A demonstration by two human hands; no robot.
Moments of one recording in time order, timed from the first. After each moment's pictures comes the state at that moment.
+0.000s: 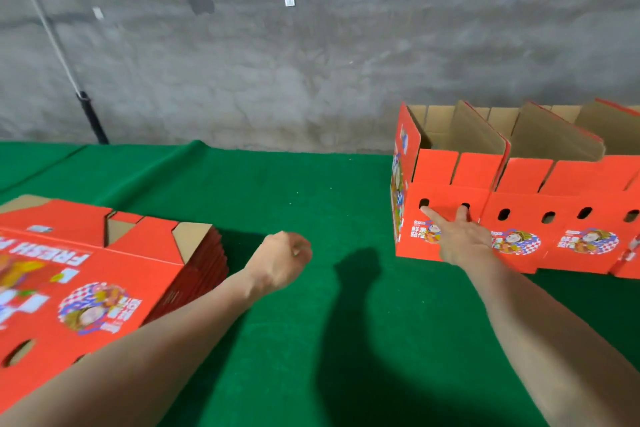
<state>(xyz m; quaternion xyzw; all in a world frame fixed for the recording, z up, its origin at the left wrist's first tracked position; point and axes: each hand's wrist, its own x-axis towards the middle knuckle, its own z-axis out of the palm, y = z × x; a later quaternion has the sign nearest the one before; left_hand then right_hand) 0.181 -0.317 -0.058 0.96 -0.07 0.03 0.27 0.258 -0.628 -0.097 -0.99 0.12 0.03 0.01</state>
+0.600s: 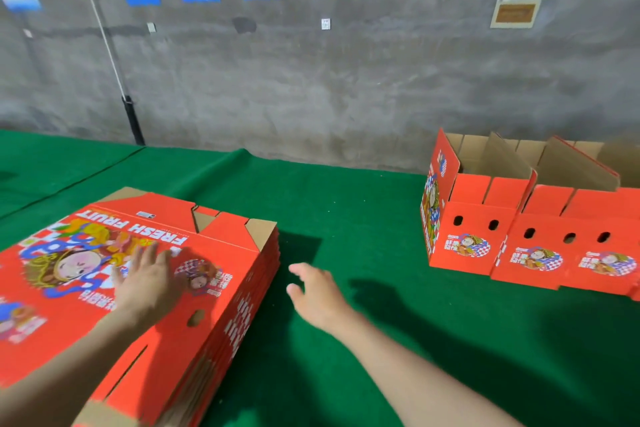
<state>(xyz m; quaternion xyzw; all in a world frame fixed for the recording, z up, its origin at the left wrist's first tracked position) 0.067 -0.069 -0.054 0.97 0.21 0.09 0.06 0.103 -0.338 -0.073 -0.91 -0.20 0.03 0.35</state>
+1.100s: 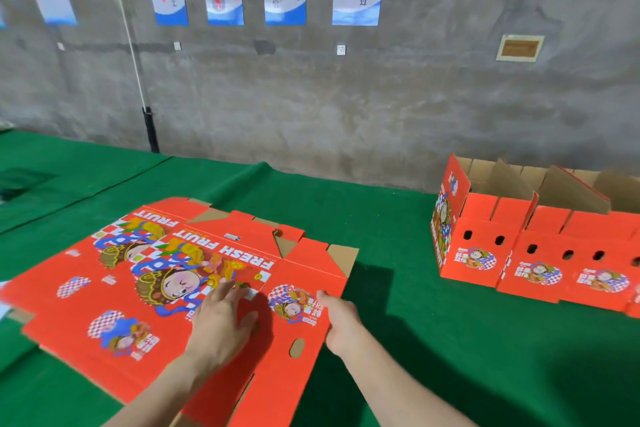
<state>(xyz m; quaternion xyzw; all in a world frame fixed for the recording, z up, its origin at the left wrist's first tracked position) -0.028 -0.123 -0.051 0.97 0.09 0.12 0.20 0.042 -0.302 -0.065 -0.56 0.23 0.18 0.77</state>
